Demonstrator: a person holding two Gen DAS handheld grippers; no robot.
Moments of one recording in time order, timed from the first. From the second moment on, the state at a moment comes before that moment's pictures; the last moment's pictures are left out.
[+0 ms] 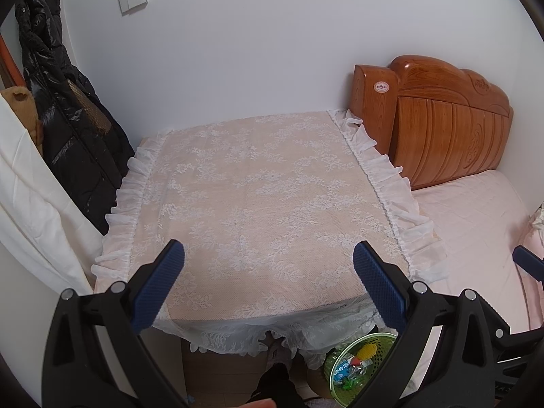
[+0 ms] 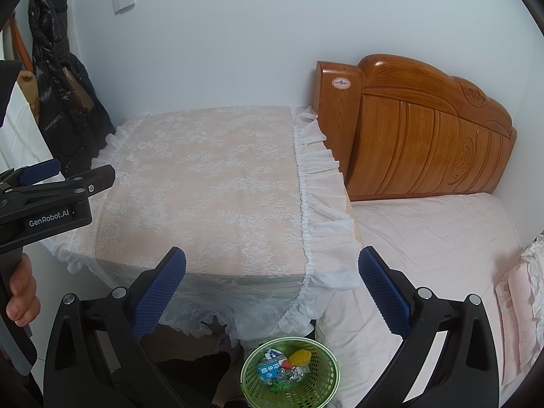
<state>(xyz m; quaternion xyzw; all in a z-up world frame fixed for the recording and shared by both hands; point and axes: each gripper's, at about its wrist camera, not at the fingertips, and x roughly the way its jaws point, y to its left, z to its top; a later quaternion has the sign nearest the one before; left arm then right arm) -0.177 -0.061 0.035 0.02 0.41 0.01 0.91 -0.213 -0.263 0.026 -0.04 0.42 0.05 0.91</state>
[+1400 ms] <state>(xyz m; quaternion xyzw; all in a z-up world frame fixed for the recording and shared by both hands) -0.174 -0.052 0.025 0.02 0.42 0.01 0.91 -0.219 -0.261 0.020 -0.05 0.42 0.05 0.90</state>
